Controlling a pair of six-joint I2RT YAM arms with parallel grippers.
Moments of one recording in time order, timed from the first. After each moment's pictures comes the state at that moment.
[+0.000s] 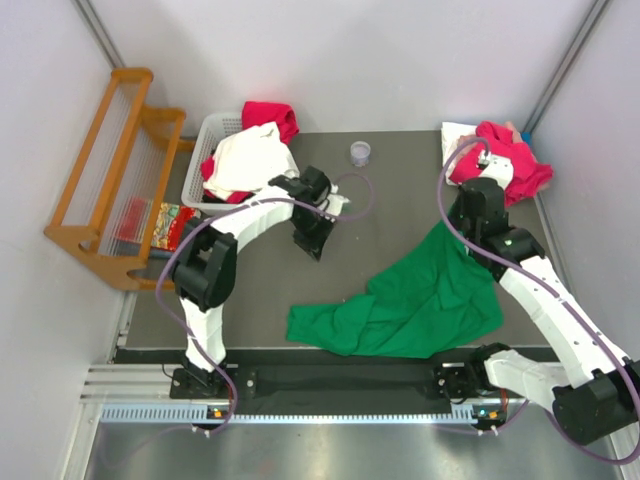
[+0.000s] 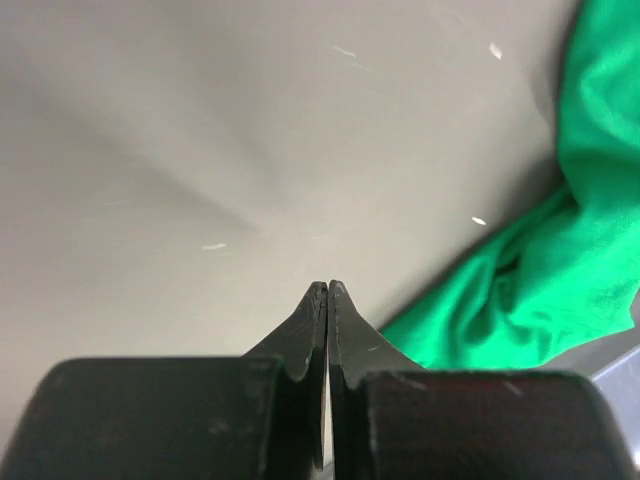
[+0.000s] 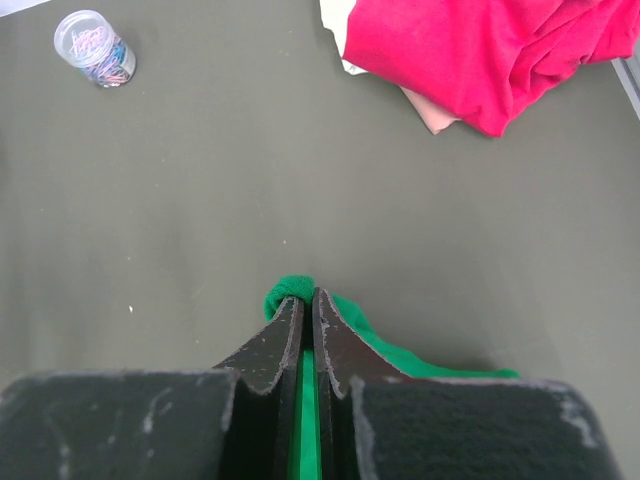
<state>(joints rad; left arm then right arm) -0.60 1.96 1.52 -0.92 0.31 0.09 0.36 1.04 0.99 -0.48 0.46 0.41</state>
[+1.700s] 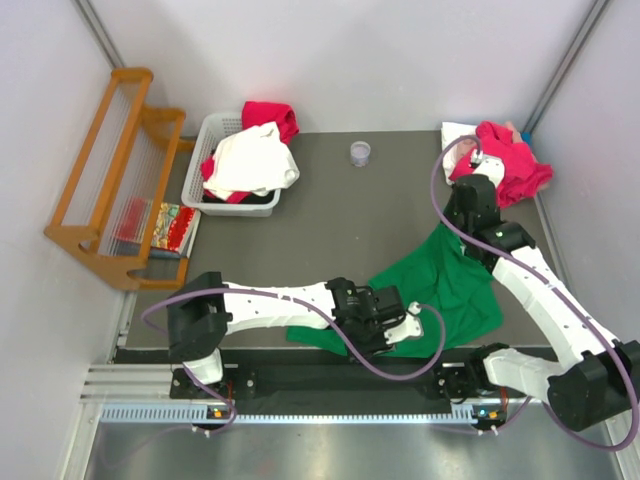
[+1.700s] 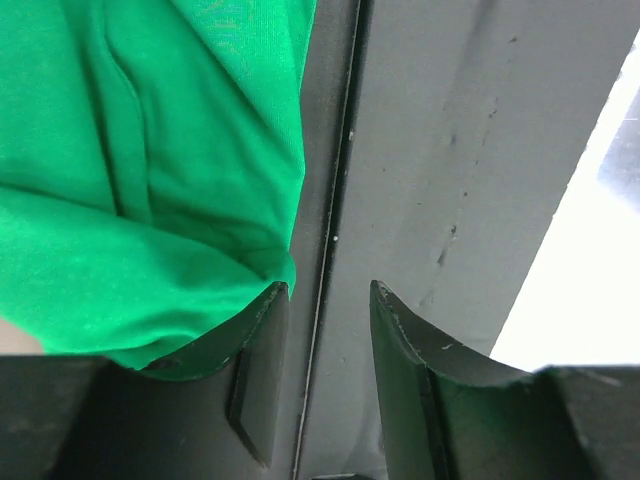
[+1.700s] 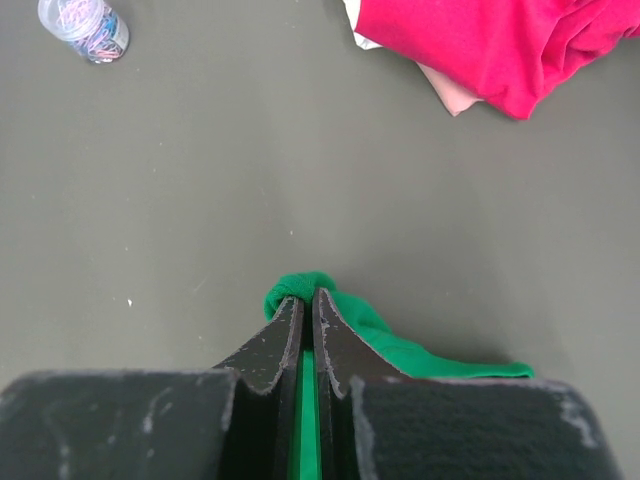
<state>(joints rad) -1.33 1.73 1.26 -0.76 0.16 0.05 0.34 1.11 0.99 -0.46 0.42 0.43</state>
